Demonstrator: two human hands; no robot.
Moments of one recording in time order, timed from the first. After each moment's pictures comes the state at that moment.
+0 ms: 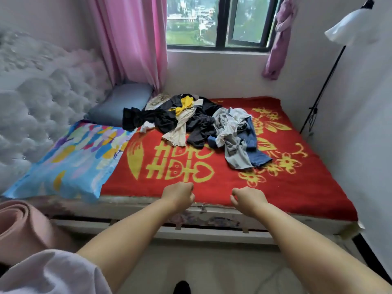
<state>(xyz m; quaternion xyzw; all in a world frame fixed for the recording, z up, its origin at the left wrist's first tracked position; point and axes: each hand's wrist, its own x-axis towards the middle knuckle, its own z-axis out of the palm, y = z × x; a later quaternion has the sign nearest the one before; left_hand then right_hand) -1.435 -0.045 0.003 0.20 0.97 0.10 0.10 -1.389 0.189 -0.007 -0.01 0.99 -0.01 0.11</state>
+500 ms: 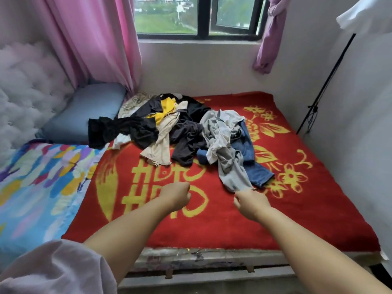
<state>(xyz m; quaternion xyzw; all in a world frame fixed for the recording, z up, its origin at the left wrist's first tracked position) -1.709 0.030 -0.020 0.24 0.96 0.05 0.14 -1.623 0.264 -0.033 0.06 0.99 -0.04 0.12</state>
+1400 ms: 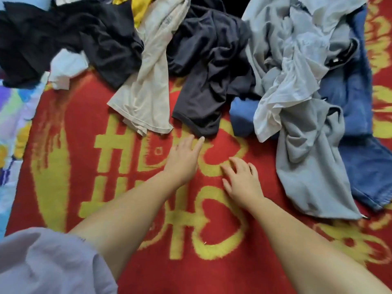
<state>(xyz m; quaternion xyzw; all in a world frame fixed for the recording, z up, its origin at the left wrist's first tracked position) -2.060 0.089 -0.358 0.23 0.95 -0.03 0.19 -1.964 0.268 -0.401 -0.01 0.98 -0.12 0.16</state>
